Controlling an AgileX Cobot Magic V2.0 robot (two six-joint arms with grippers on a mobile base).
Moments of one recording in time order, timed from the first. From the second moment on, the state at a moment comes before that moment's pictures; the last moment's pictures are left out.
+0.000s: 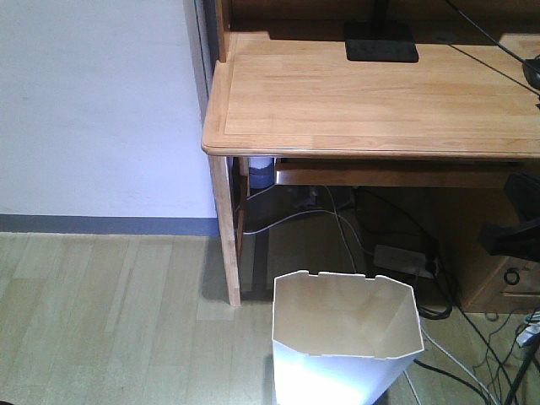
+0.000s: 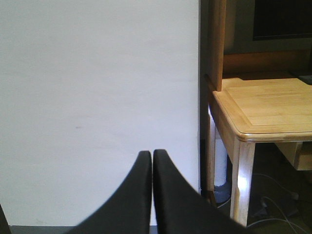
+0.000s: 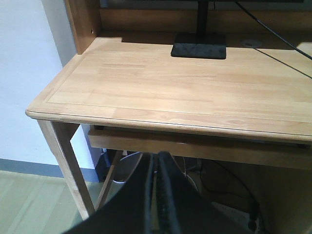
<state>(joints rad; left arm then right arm) 0.05 -0.02 0.03 0.04 0.12 -0.05 0.12 0.72 -0.37 0.16 0.08 -0.09</state>
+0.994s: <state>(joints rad) 0.05 -0.02 0.03 0.04 0.12 -0.05 -0.07 0.81 -0.47 0.14 0.26 -0.09</state>
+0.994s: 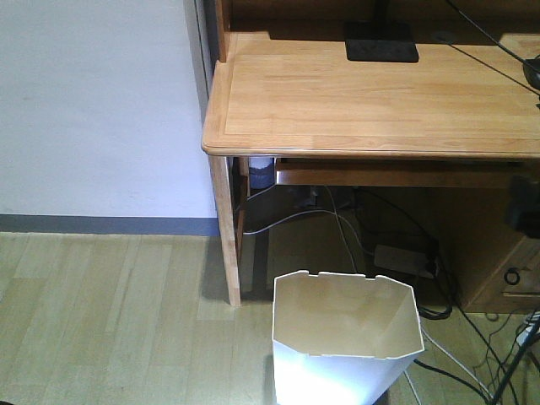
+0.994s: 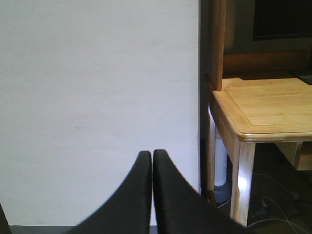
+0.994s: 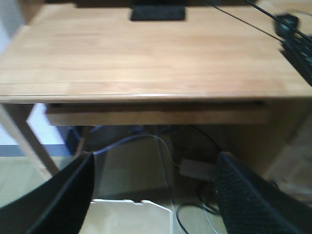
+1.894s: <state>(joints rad) 0.05 -0.02 0.03 0.04 0.12 -0.05 -0.13 1.82 -0.75 0.14 0.32 -0.18</state>
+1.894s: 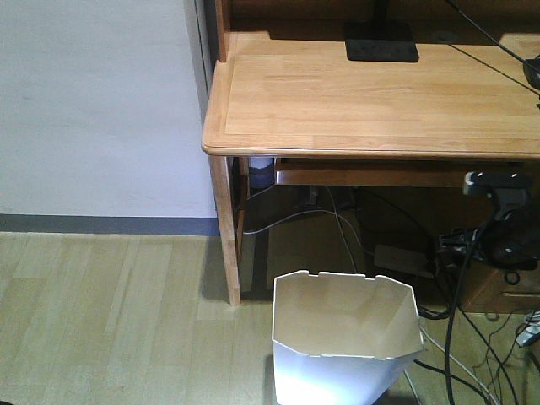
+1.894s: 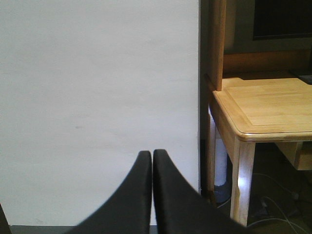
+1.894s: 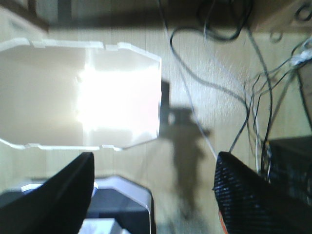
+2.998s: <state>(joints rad) 0.05 -0.02 0.03 0.04 0.12 -0.05 -0.13 2.83 -1.43 0.14 0.28 -0.26</state>
